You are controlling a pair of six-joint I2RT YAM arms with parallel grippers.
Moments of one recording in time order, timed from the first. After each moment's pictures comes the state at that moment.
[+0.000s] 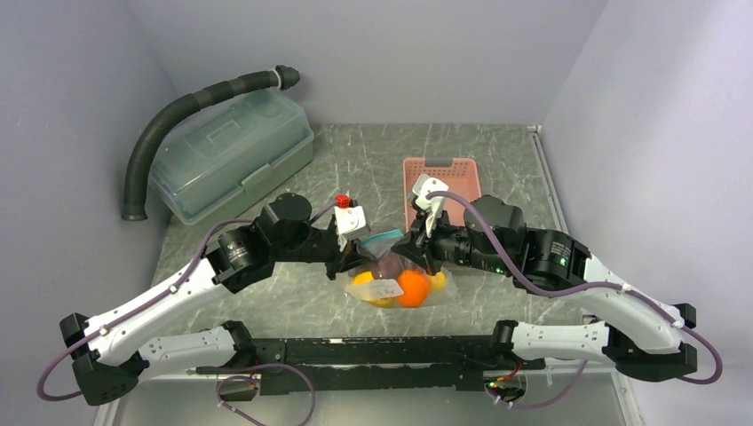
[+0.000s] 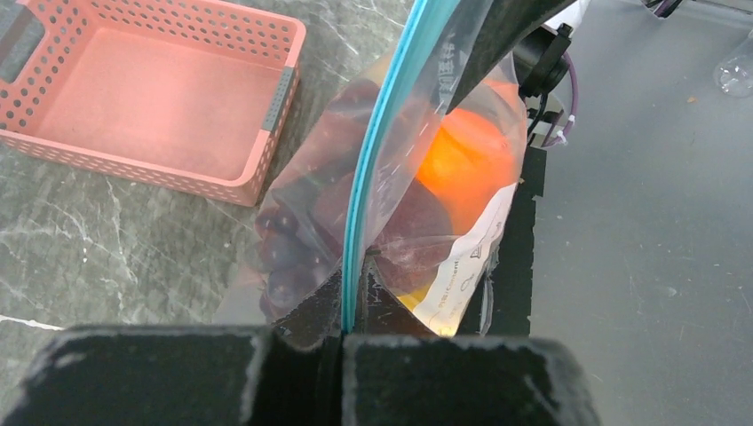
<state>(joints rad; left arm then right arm) -0.95 1.00 1.07 -0.44 0.43 0.06 1.17 0.97 1.36 -0.75 0.03 0.12</state>
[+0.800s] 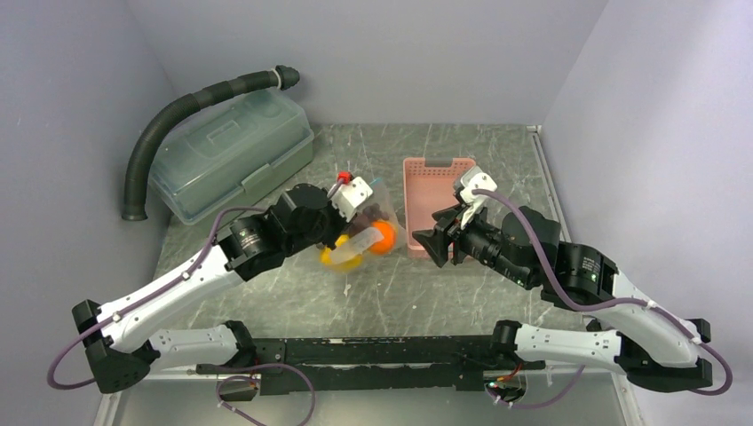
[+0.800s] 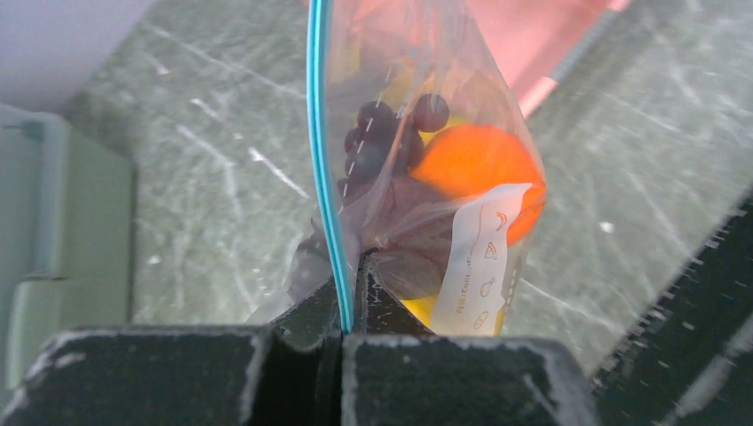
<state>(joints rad) -0.95 1.09 1.17 -0.57 -0.14 0.09 1.17 0.83 1.30 -0.71 0.33 0.13</state>
